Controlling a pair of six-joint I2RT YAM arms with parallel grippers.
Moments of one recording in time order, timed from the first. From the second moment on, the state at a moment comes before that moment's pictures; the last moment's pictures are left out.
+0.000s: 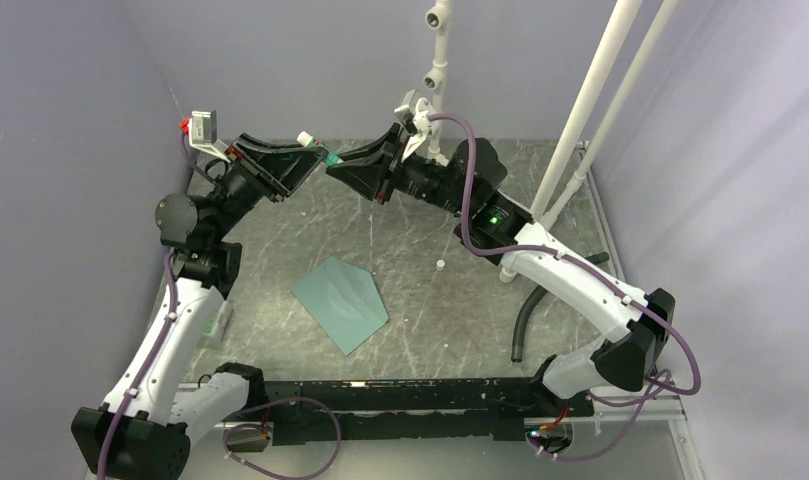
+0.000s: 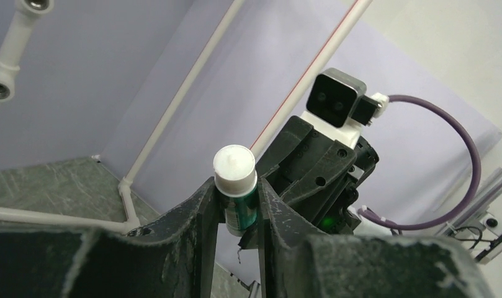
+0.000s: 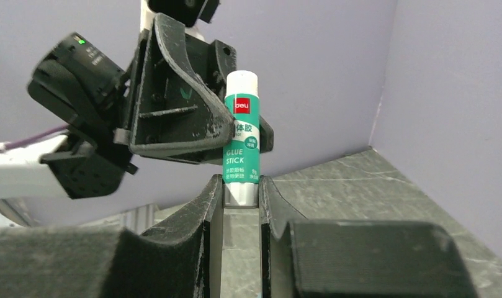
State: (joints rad) left arm -0.21 0.97 0.97 0.63 0.63 -1.12; right arm 0.86 1.44 1.48 0.24 -0.39 0.20
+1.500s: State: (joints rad) left arm -0.21 0.97 0.93 0.72 0.63 -1.10; right arm 0.75 1.29 1.32 0.52 -0.50 0.62
